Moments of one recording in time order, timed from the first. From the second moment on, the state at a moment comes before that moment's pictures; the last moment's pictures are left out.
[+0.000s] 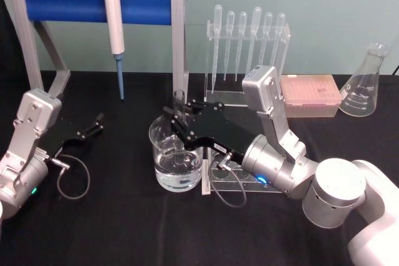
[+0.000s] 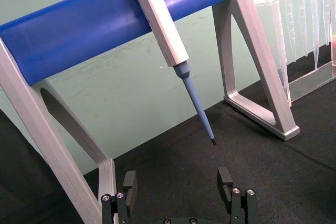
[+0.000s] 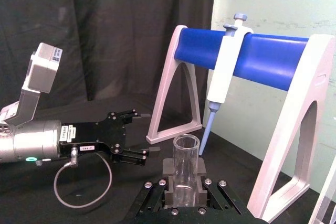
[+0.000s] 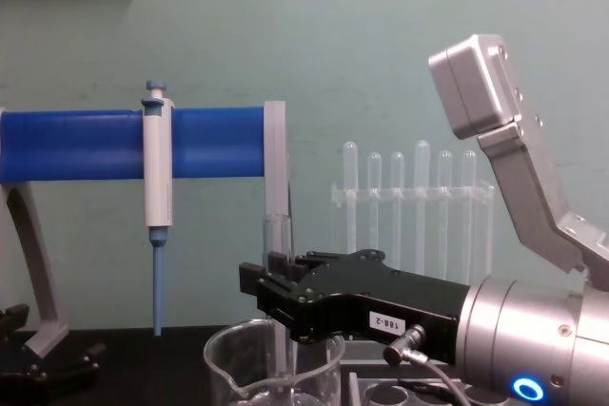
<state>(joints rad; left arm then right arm) -0.20 0.60 0.45 -1.41 -0.25 -0.12 0.03 0.33 0.27 -0.53 -1.44 0.30 -0.05 0.45</state>
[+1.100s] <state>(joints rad) -0.20 0.60 0.45 -1.41 -0.25 -0.12 0.03 0.33 0.27 -0.53 -1.44 0.30 -0.05 0.45</state>
